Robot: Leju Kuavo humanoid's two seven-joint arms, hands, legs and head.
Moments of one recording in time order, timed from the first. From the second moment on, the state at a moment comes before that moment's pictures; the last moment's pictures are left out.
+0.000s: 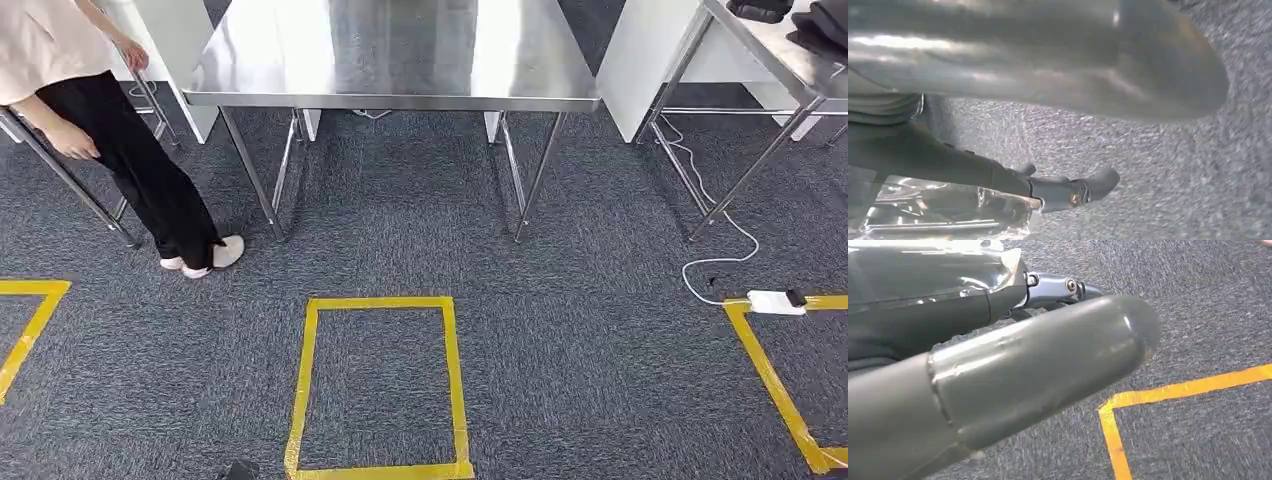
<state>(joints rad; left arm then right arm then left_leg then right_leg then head) -0.12 -0.12 0.63 -0.21 -0.73 0.45 -0.47 -0.08 0.07 -1.42 -0.21 1.42 -0.26 -0.07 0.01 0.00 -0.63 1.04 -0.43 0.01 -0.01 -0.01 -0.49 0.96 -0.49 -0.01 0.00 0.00</state>
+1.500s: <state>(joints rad) -0.12 -0.12 0.63 -0.21 -0.73 0.46 -0.49 -0.07 0.08 -1.42 -0.21 1.39 -0.20 -0.13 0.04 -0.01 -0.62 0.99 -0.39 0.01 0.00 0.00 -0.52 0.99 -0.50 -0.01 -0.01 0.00</state>
